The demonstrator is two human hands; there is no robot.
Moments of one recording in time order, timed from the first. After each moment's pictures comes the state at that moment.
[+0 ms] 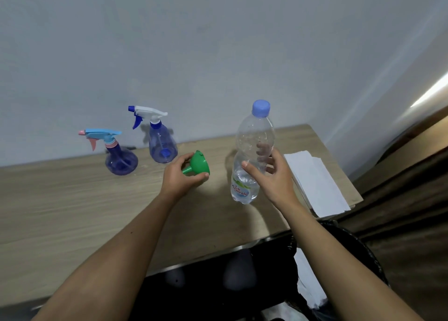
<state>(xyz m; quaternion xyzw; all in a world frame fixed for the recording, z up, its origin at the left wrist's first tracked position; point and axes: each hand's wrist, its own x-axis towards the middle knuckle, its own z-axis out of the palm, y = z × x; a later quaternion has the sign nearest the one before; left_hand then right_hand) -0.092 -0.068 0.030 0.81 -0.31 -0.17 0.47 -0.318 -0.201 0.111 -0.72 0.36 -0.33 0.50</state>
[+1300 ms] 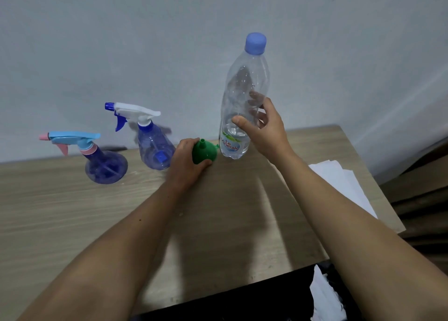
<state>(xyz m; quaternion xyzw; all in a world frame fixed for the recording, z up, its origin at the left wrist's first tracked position) -0.026 -0.150 -0.015 0.84 -0.37 -0.11 0.39 -0.172 -0.319 0.097 -0.73 0.30 -0.29 0.53</state>
